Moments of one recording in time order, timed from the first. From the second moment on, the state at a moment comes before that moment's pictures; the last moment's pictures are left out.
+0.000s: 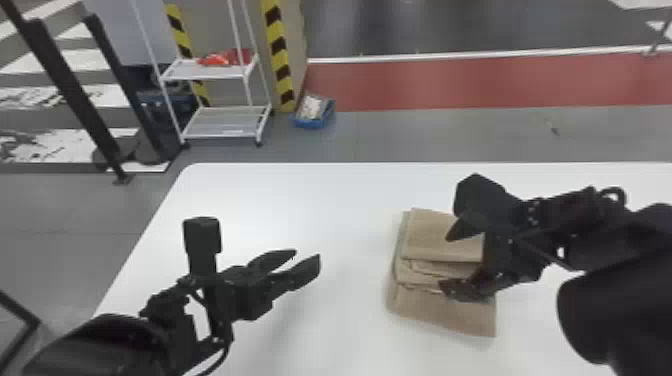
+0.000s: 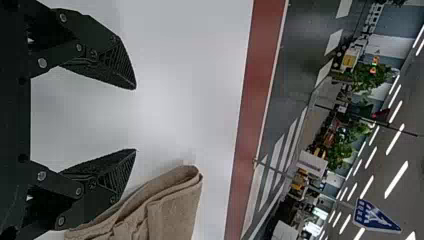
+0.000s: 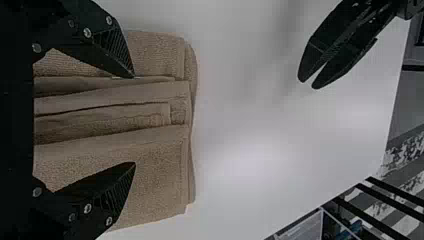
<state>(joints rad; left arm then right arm) 0.23 0.32 0.01 -1.96 0.51 0.67 -0.29 -0.15 -0.20 0.31 -1.87 0.87 0.58 1.35</state>
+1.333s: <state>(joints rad) 0.27 0.33 0.00 -1.98 0.52 0.65 -0.31 -0.17 -0.15 0.36 -1.77 1.01 0.64 1.36</state>
